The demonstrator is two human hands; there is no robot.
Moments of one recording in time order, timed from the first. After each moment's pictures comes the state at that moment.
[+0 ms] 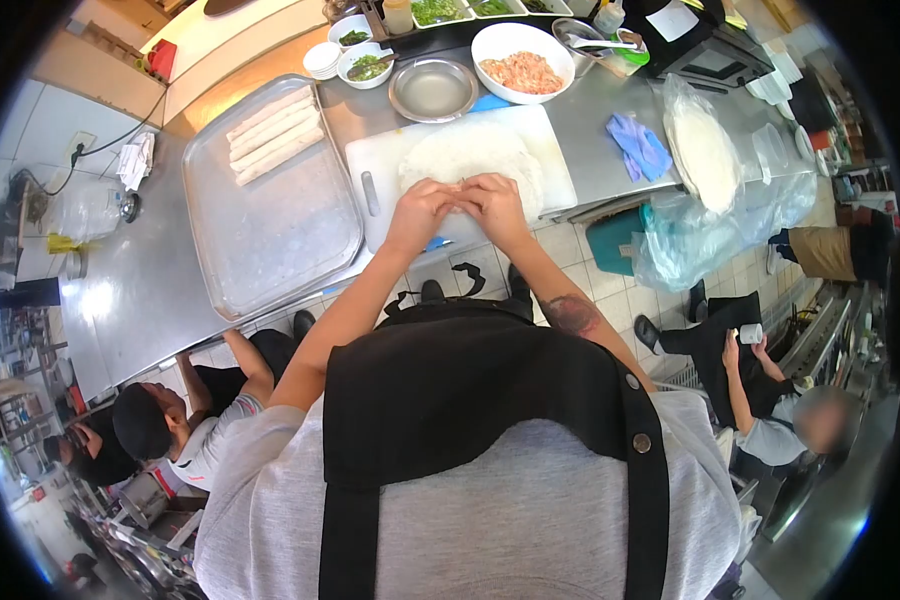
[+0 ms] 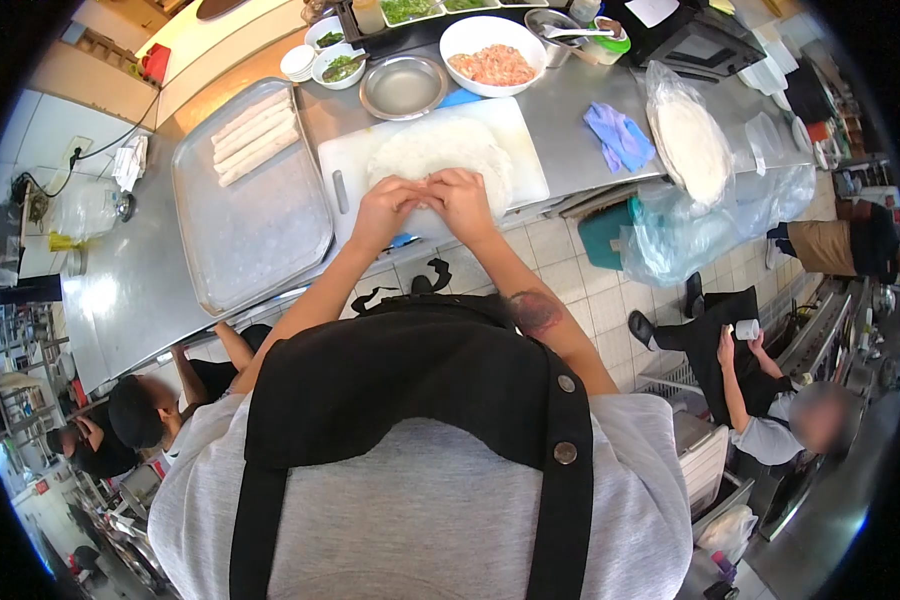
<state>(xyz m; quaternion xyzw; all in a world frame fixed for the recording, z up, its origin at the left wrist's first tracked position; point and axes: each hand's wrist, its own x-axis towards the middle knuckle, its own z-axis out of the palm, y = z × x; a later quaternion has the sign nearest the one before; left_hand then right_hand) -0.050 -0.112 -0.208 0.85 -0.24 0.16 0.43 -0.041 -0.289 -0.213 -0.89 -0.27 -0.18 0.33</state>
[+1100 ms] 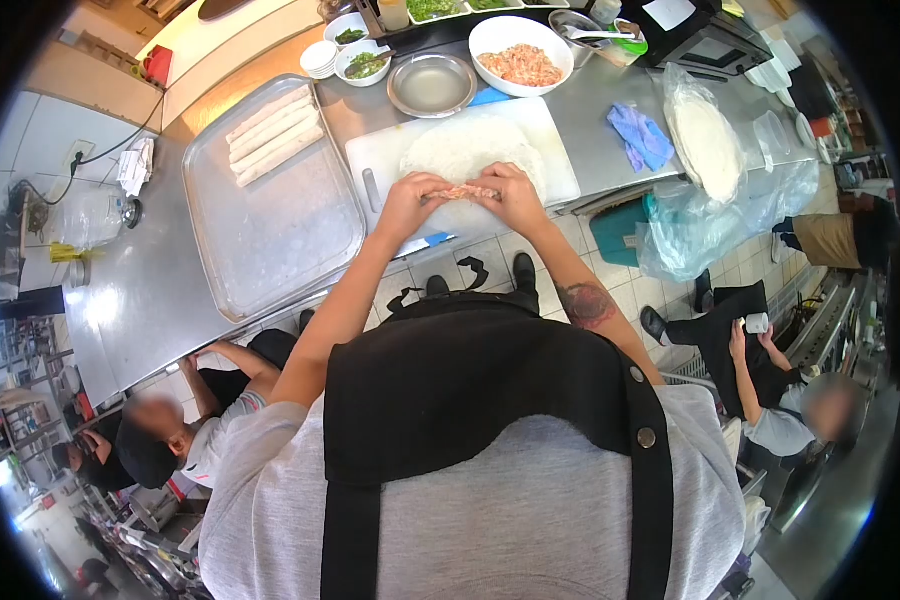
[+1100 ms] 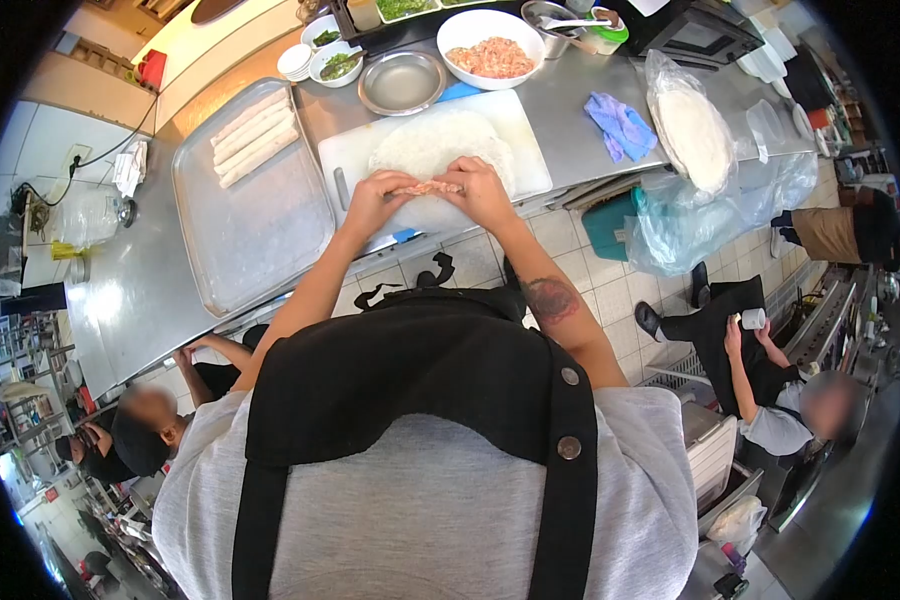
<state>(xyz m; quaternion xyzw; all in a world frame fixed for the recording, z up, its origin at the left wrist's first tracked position) -0.035 -0.088 -0.218 0.86 -0.23 0.02 0.45 -0.029 -0.315 -0.211 -0.89 -0.27 -0.07 0.35</state>
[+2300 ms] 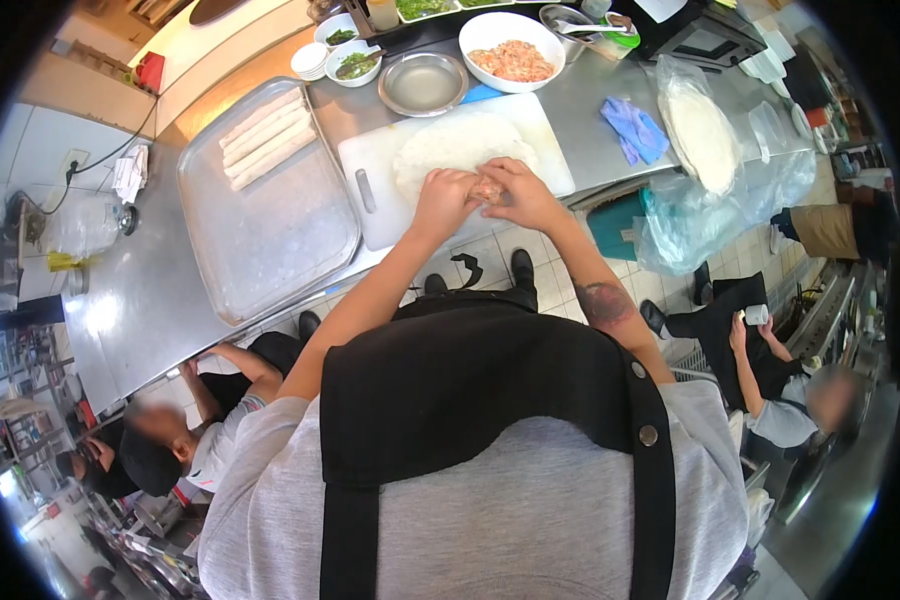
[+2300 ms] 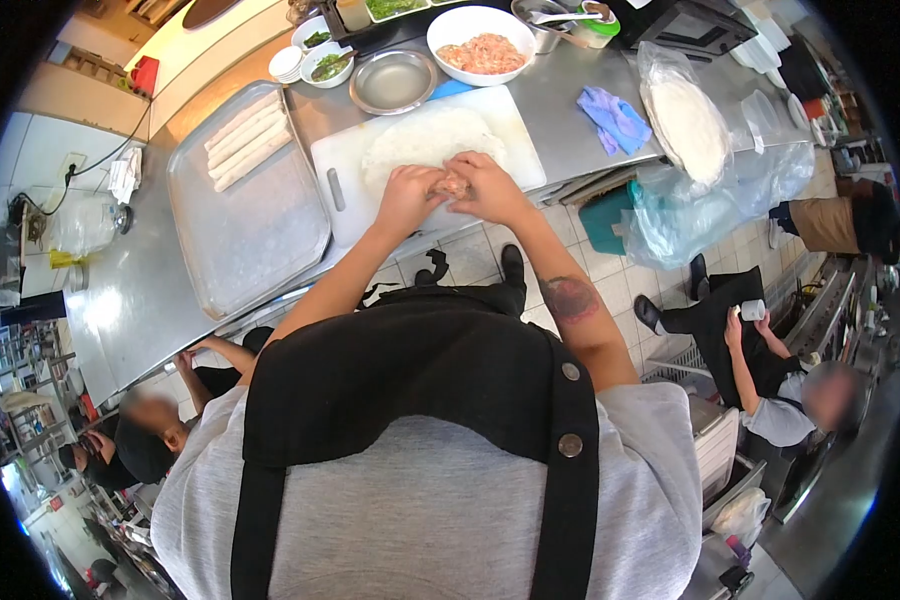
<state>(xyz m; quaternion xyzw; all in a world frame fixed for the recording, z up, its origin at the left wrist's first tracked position) -0.040 -0.149 -0.204 0.89 -0.27 0.09 0.36 -0.031 -0.338 -0.191 -0.87 -0.30 -0.12 0.37</state>
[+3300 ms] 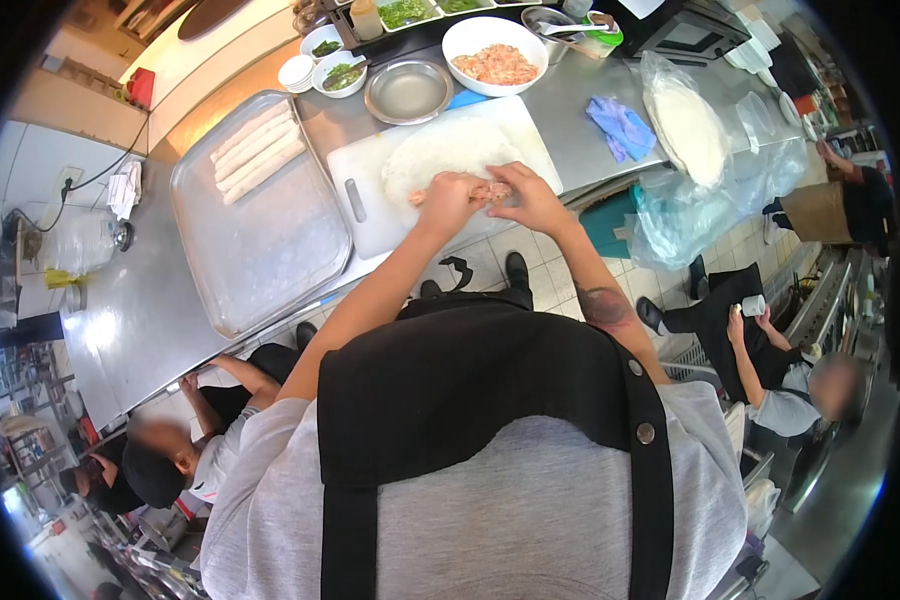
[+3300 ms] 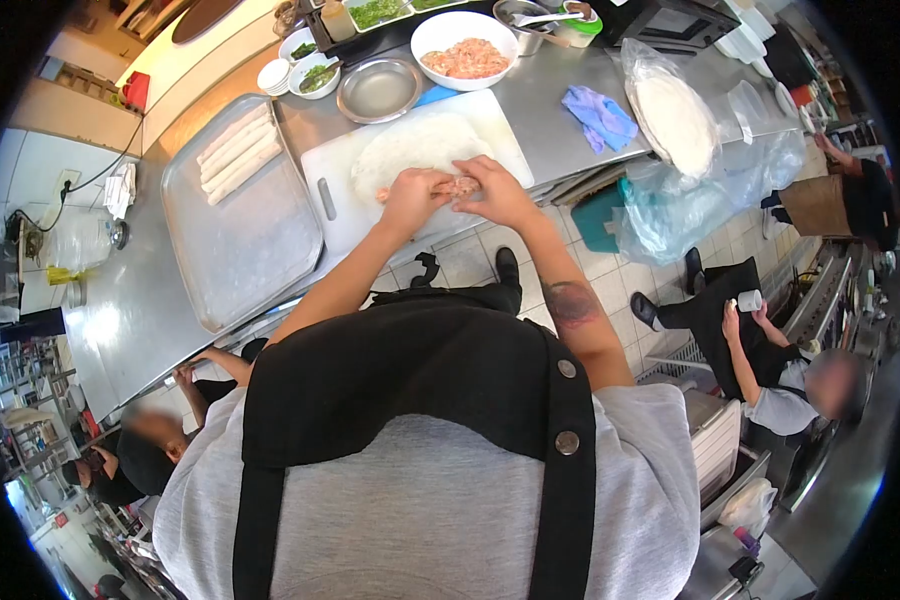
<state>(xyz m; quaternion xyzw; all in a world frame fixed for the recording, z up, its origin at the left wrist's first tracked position) -0.027 -0.173 -0.209 0.87 -0.24 0.03 0.43 -0.040 -0.362 -0.182 -0.87 -0.19 -0.04 0.46</state>
